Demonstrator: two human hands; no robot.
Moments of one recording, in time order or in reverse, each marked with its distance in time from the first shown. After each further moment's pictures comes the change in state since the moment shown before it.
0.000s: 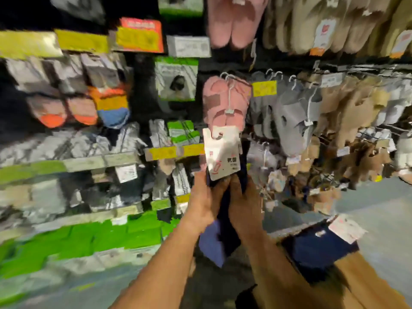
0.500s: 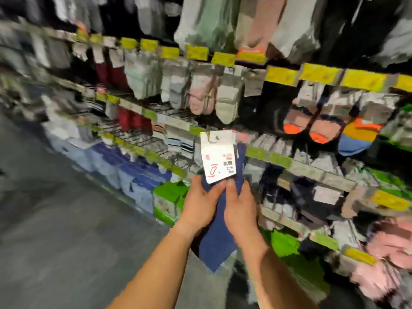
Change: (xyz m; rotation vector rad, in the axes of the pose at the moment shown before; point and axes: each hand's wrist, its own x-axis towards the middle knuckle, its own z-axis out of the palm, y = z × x) left_hand -0.250 -0.017 -0.440 0.067 0.839 -0.082; right_hand -0.316 -0.173 0.332 0.142 -0.770 -0.199
